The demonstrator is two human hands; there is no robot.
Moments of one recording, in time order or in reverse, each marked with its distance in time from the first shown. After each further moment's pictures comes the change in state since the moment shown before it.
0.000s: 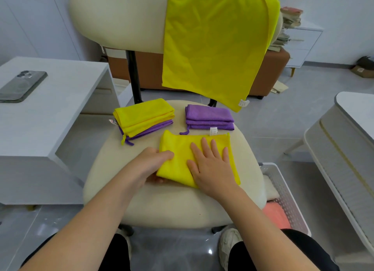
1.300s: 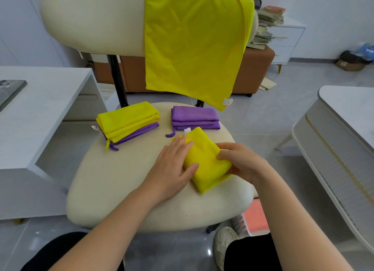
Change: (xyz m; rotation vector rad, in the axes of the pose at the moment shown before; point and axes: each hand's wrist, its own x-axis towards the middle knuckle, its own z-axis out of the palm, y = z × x) left_hand 0.005 -0.014 0.058 0.761 0.007 0.902; right_hand -0.009 0.076 -0.049 1.309 -0.188 0.389
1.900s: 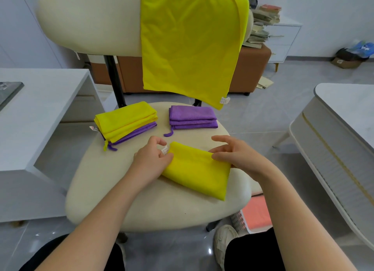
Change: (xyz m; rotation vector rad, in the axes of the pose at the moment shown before) left_hand 0.006 -0.014 -0.026 -0.261 0.136 -0.457; right_hand -0.008 0.000 -0.013 -0.265 -0.057 -0.174
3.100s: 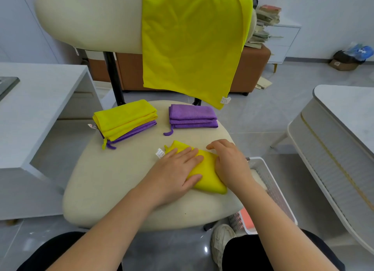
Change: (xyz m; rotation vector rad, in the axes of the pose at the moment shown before) left_hand -0.018 0.008 0.024 0.571 -0.204 0.733; right_hand 0.016 0.025 0.039 -0.822 0.440 -0.224
